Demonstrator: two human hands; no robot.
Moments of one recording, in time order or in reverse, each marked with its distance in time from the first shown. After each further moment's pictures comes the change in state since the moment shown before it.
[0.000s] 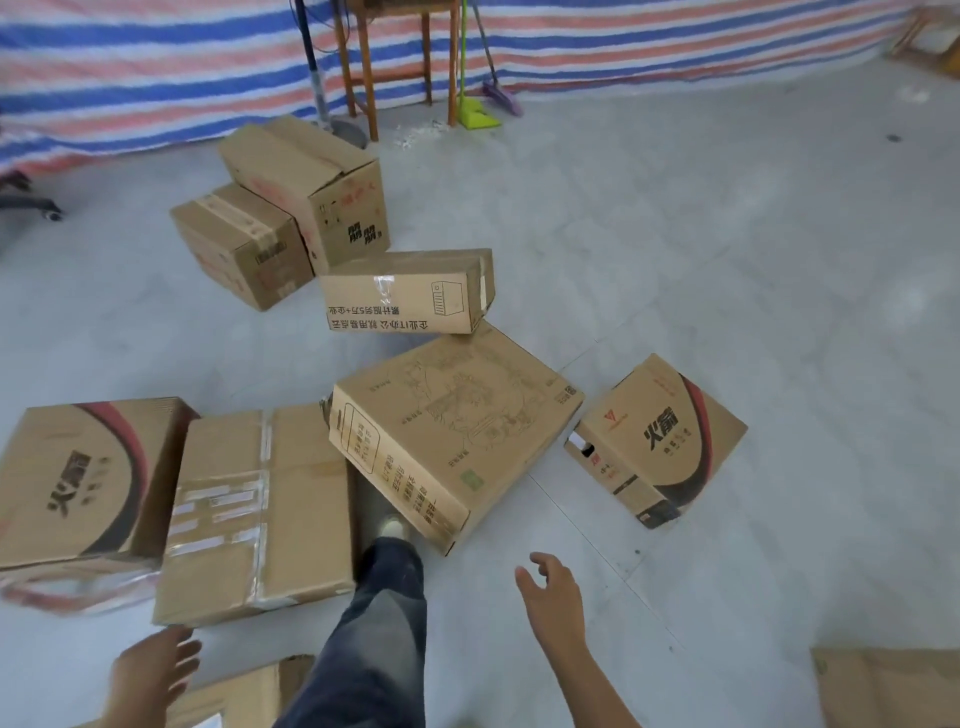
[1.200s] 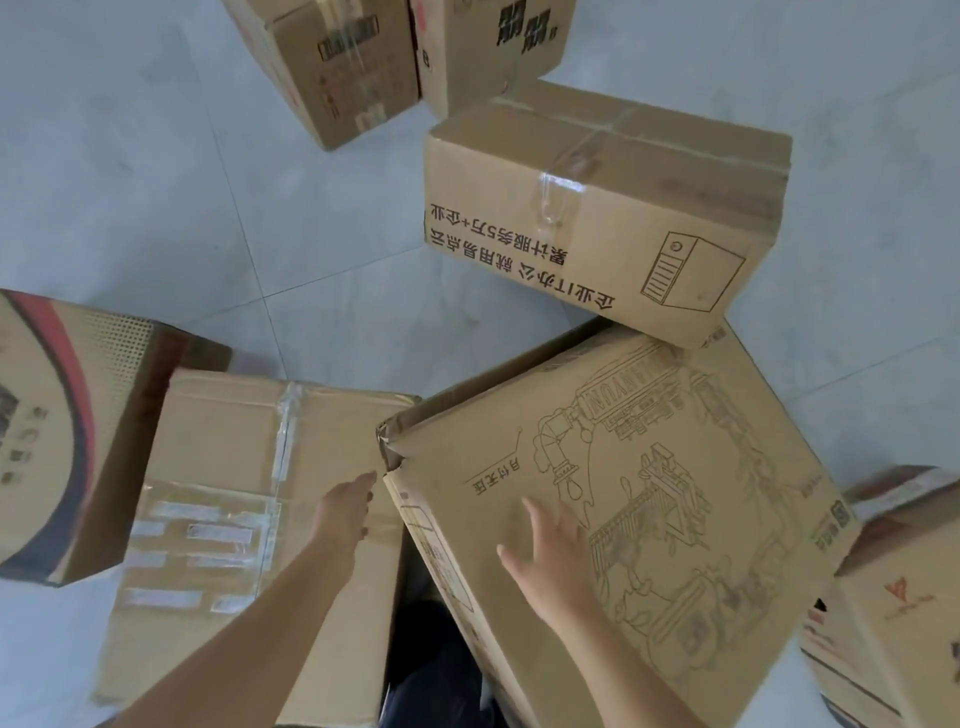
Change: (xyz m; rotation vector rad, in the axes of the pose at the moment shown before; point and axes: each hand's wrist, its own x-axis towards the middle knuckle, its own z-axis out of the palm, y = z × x) left_hand 0.415 0.235 0.282 -0.160 -0.101 -0.268; right_hand 0.438 -0.202 0.274 -0.734 -0.553 -0.128
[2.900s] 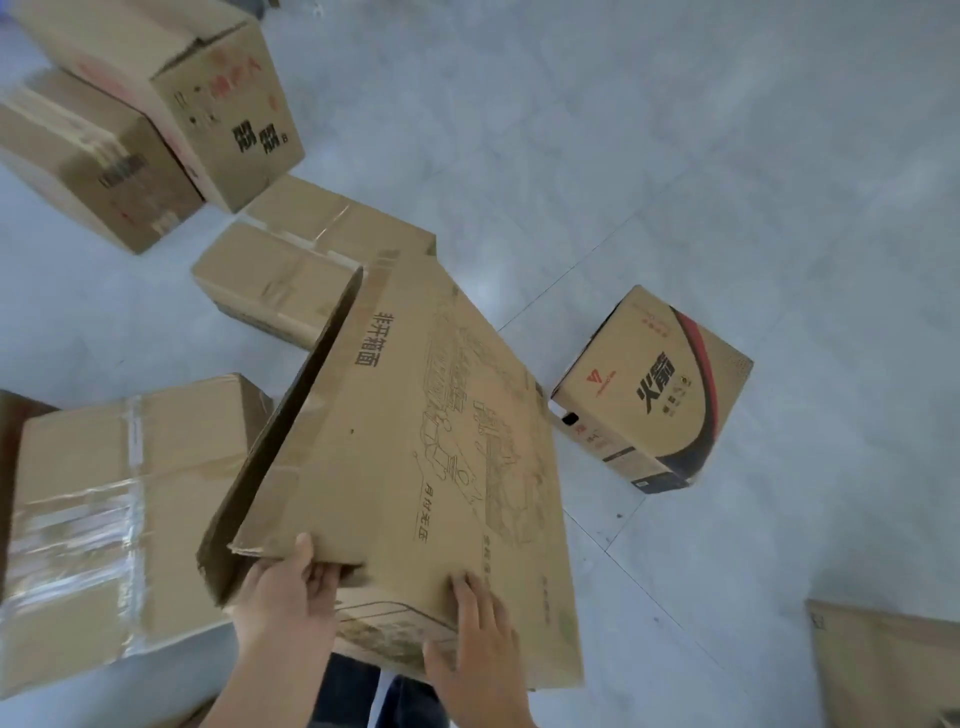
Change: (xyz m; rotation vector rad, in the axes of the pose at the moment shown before) left_hand -0.376 -0.264 0.028 -0.539 -0.109 0.101; right_hand -0.371 0.237 0.158 0.186 0.304 0.061
